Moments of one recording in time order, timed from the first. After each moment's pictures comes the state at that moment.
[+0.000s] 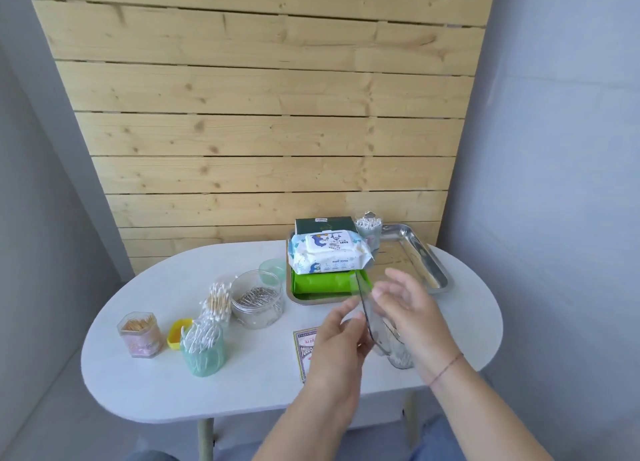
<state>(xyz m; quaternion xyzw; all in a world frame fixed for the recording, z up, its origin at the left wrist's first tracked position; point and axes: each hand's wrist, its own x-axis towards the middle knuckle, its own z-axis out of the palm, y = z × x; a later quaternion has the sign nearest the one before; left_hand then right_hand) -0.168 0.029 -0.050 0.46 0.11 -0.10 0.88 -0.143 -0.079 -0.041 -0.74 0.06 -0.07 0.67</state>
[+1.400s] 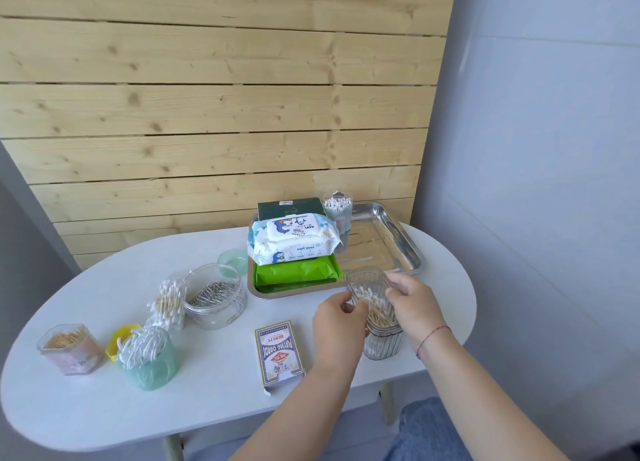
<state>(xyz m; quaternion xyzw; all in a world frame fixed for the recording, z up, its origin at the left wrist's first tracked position) -0.113 -0.032 -0.089 0.76 0.09 -0.06 0.64 -0.100 -0.147 -0.095 -0.81 0.19 -0.06 0.56</state>
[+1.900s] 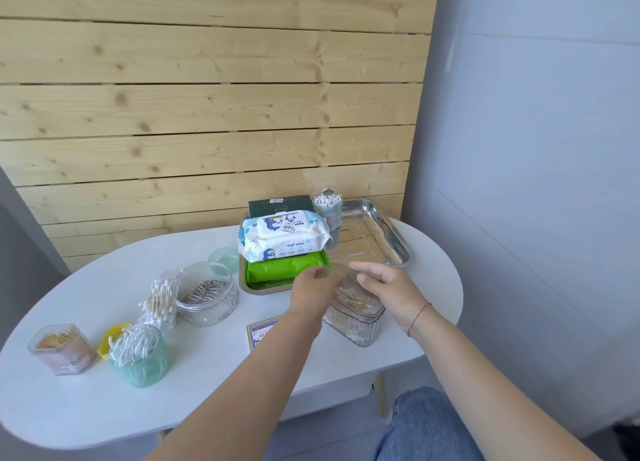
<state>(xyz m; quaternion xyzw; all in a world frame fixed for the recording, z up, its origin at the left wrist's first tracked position) -0.066 -0.018 -0.085 0.73 0.12 -0.12 0.66 -0.094 -0.151 -0.082 -0.80 0.08 0.02 0.60</state>
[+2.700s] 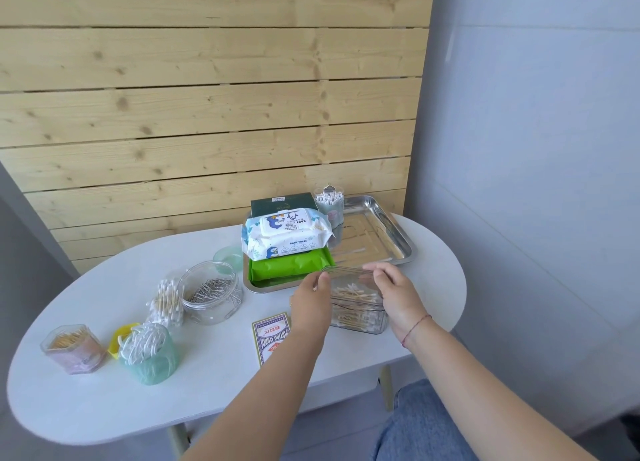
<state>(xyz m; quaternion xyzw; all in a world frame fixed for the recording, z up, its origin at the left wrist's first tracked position) -0.087 -0.011 -0.101 0.78 0.11 -0.06 0.62 -0.096 -0.142 -0.109 -0.73 0.14 -0.08 0.67</state>
